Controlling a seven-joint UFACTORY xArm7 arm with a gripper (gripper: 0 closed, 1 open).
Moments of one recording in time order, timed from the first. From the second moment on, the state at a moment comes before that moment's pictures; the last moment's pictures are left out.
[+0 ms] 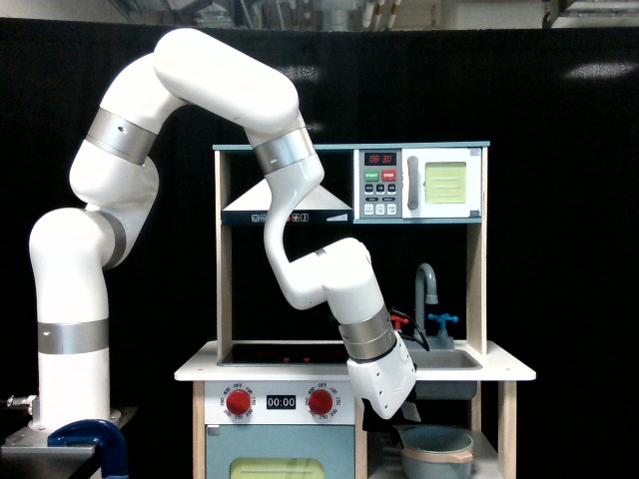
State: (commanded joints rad) arm -0.08 0.43 0.19 0.83 1.45 0.27 -0.64
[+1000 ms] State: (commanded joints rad) arm -0.43 -0.36 -0.18 0.40 0.63 0.80 -0.38
